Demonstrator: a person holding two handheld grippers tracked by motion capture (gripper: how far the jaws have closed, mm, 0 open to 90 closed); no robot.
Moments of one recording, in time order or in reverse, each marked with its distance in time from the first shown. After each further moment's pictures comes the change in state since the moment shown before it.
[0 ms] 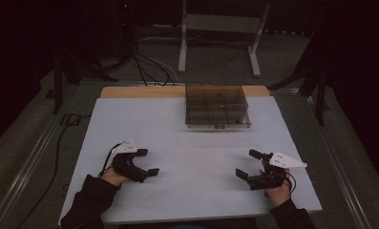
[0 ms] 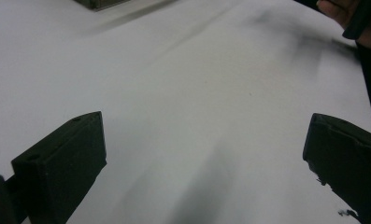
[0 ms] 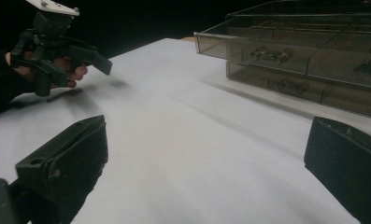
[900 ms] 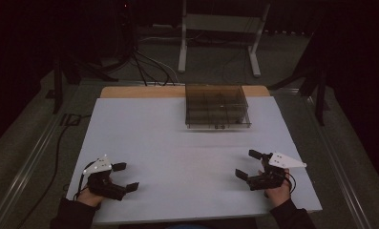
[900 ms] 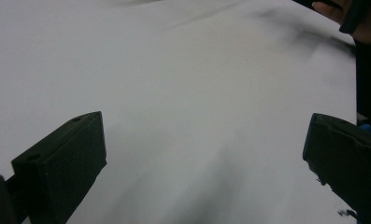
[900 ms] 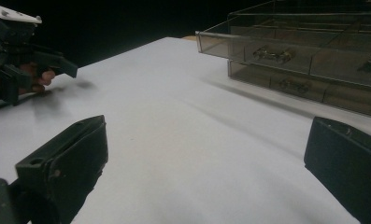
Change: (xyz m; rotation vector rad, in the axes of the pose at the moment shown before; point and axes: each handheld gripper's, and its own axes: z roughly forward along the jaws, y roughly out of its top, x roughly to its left) left arm -0.017 -0.048 -0.060 -0.050 0.078 -0.054; right arm 0.001 0.000 0.000 0.006 0.003 -0.004
